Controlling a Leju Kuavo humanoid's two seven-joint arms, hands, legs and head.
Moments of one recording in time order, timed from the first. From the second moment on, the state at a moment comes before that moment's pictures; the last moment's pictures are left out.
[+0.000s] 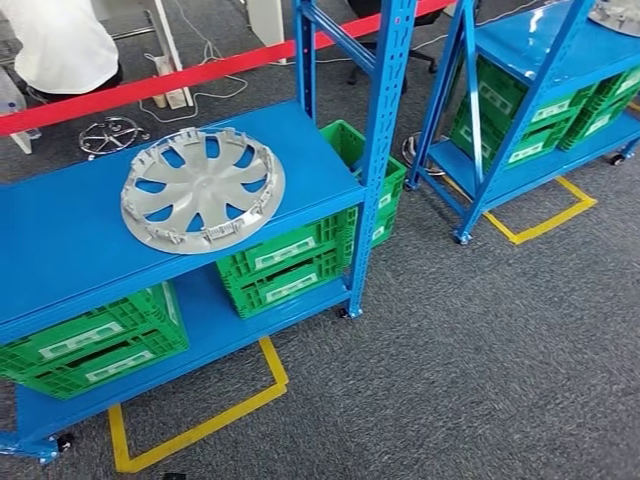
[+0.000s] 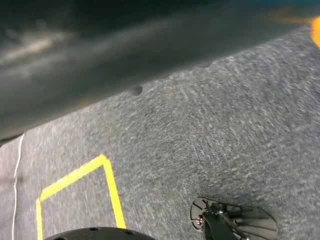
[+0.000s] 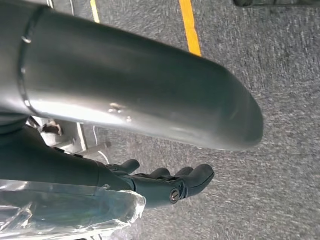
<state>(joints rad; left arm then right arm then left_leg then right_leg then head) -0.08 -0.22 1.06 -0.22 -0.97 0.33 -0.21 -0.10 0.07 1.52 -0.12 -1.08 -0.58 0.10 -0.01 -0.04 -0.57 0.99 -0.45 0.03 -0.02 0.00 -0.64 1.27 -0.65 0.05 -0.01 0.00</state>
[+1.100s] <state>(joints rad) -0.08 -0.22 1.08 -0.22 -0.94 0.30 -0.23 -0.10 0.08 1.52 -0.12 -1.04 -0.61 0.10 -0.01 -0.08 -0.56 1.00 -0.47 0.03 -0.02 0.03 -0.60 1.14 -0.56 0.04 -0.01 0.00</state>
